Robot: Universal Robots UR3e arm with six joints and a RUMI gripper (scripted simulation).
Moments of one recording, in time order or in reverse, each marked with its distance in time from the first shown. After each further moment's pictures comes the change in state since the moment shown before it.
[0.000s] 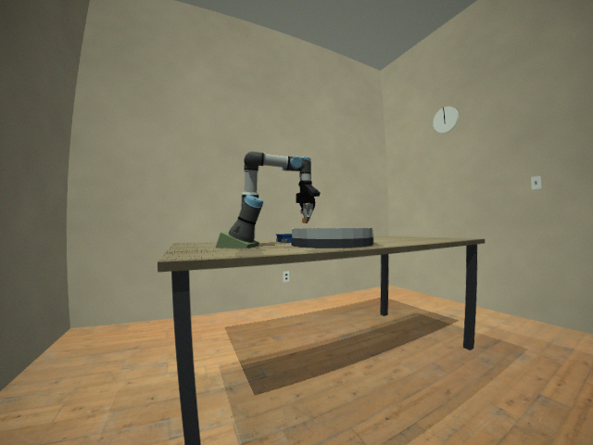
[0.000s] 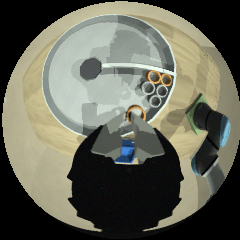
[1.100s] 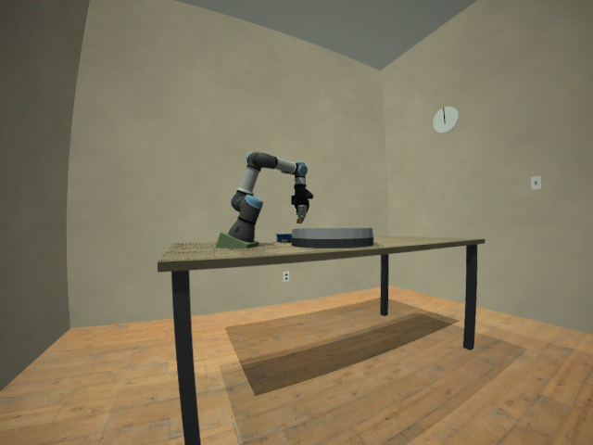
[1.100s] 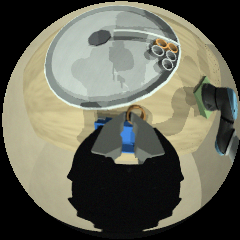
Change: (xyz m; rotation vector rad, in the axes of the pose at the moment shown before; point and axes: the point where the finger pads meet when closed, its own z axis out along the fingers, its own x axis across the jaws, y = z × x) arm -0.019 0.103 0.000 -0.003 -0.004 -0.002
